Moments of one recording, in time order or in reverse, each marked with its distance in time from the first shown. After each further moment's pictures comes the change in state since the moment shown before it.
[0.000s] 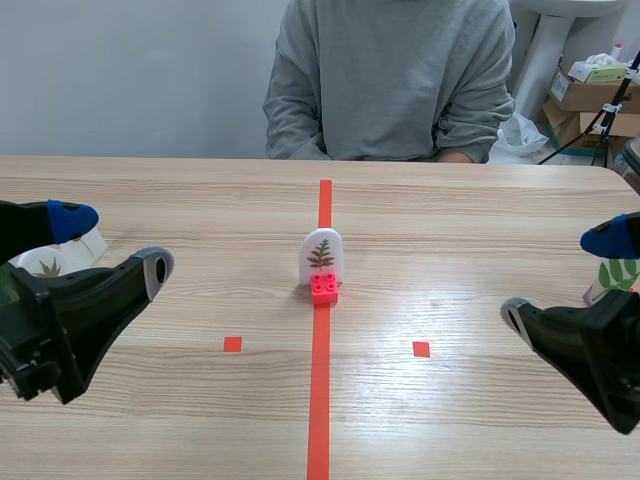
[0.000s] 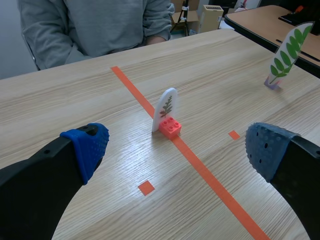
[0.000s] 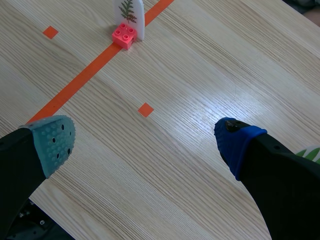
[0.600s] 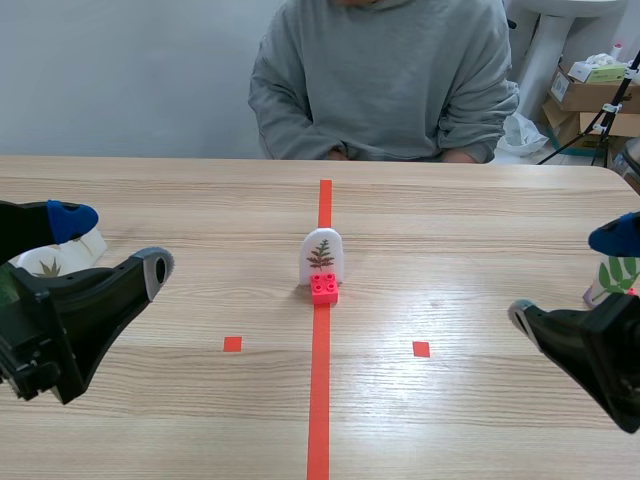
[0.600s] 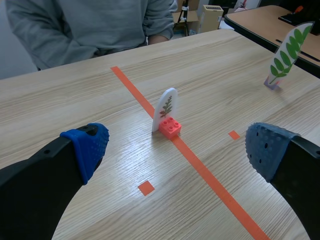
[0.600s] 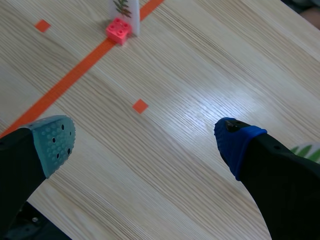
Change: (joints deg) left arm 0.0 0.0 0.0 0.0 0.0 0.0 0.0; right arm 0.7 0.0 0.0 0.0 -3.8 -0.2 0.0
